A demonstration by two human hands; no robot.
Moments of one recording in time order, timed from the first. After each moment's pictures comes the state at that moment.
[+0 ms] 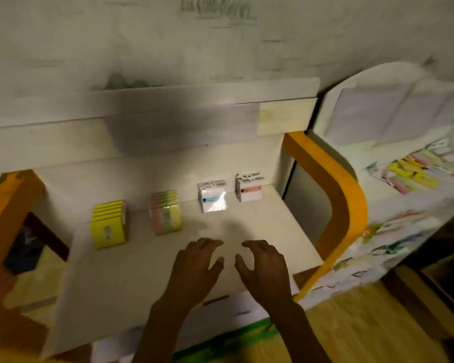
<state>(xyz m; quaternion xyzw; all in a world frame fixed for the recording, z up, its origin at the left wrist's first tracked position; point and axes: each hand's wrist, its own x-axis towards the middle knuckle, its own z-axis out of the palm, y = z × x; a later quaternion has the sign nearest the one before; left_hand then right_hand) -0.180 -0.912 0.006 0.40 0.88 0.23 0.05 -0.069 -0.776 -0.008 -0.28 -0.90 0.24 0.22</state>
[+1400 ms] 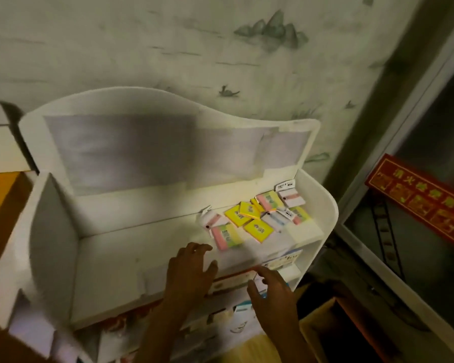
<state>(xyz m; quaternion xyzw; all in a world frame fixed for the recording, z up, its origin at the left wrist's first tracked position) 0.066 -0.258 -0.003 0.36 0.88 0.29 0.09 0.232 -0.154 0.000 -0.42 -0.83 0.30 0.20</state>
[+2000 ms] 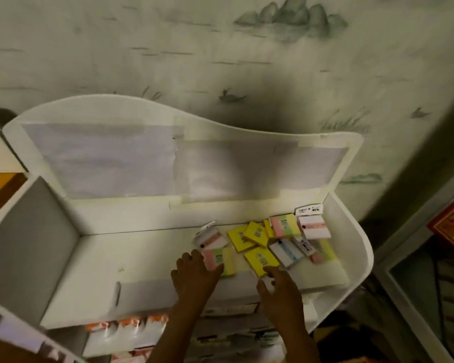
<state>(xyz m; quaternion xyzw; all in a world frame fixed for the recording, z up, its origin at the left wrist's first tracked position) 0.046 -0.119 -0.041 0.10 0.96 0.23 0.09 0.179 0.028 -0.024 -0.35 -0.86 0.35 0.10</state>
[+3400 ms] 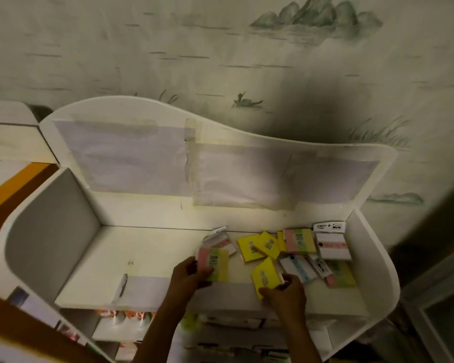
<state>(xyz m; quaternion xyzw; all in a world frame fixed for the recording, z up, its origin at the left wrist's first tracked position) 0.046 -0.137 -0.046 -0.02 0.68 0.70 0.20 0.136 0.076 -0.050 -0.44 -0.70 0.55 0.09</state>
